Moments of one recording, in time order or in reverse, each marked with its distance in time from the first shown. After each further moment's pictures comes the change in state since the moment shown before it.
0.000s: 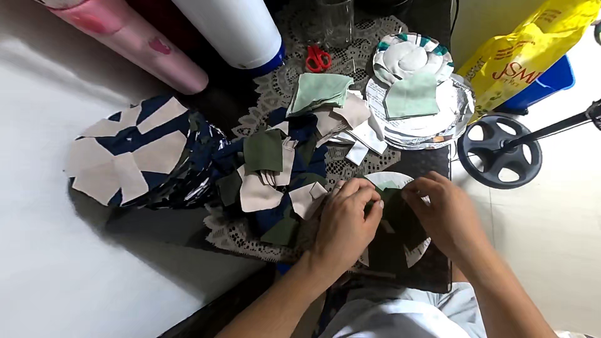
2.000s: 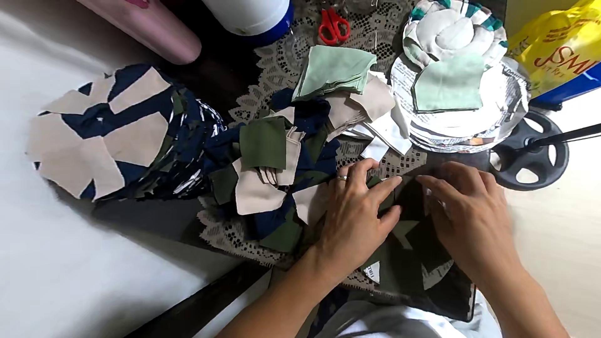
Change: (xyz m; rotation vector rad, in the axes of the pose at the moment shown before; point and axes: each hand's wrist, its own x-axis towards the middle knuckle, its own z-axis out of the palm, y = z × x) left_hand 0.014 -0.023 0.012 0.159 0.005 0.016; right_hand 0.014 0.025 0.020 -0.277 0.119 -0.247
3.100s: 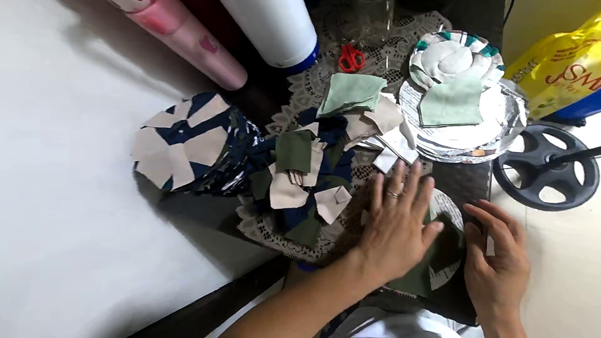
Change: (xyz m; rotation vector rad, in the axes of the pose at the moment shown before) left_hand -0.004 0.038 0.010 0.169 -0.137 0.118; right_hand -0.058 0.000 0.018 0.375 0.393 0.294
